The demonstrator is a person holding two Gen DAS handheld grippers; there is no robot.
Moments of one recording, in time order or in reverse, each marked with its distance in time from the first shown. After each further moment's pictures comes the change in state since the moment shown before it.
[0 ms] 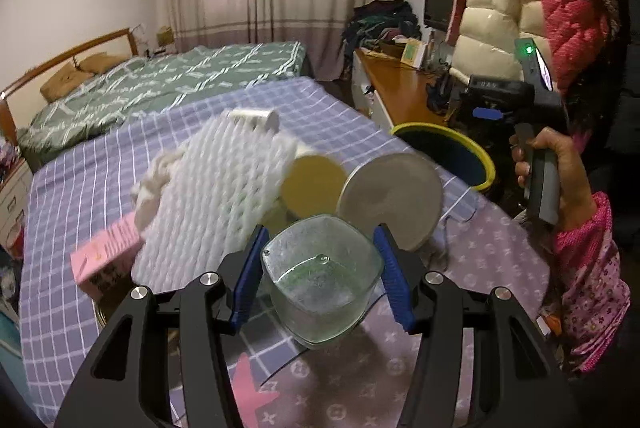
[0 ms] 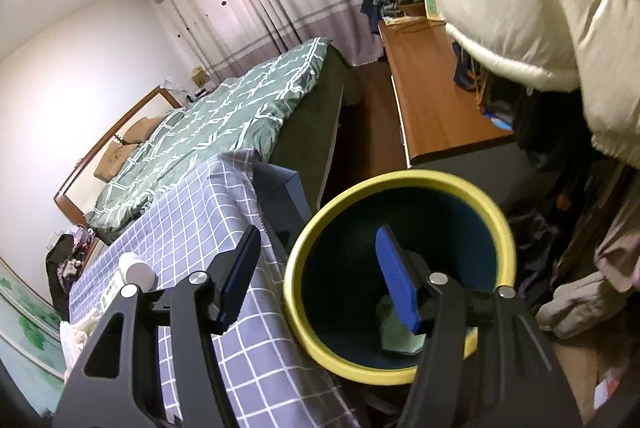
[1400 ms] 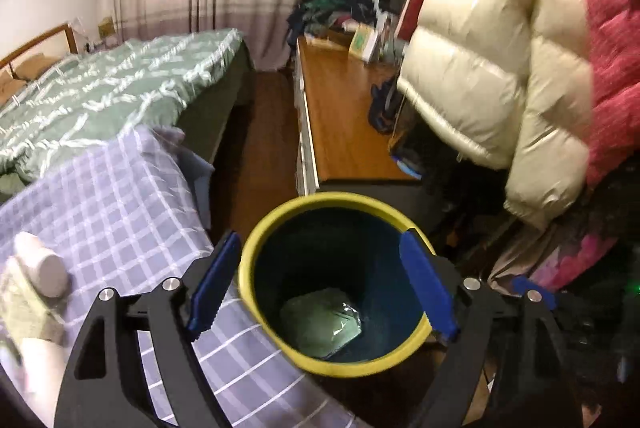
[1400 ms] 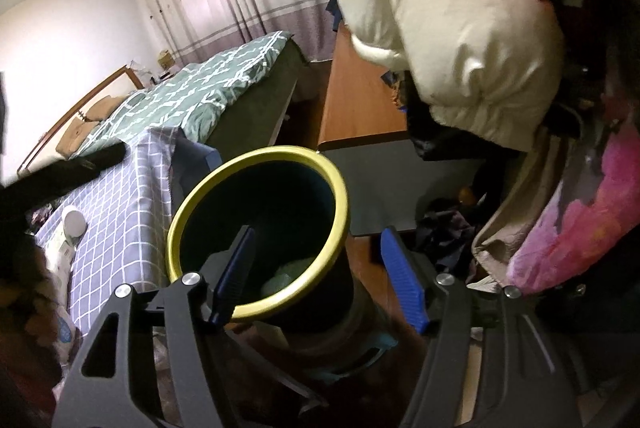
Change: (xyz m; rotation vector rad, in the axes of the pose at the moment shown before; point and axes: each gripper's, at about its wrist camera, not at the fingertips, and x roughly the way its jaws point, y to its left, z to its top) left arm 0.196 -0.161 0.171 0.015 0.049 -0.166; right arm -0.051 -0.098 -0.024 -0.075 0.031 -0.152
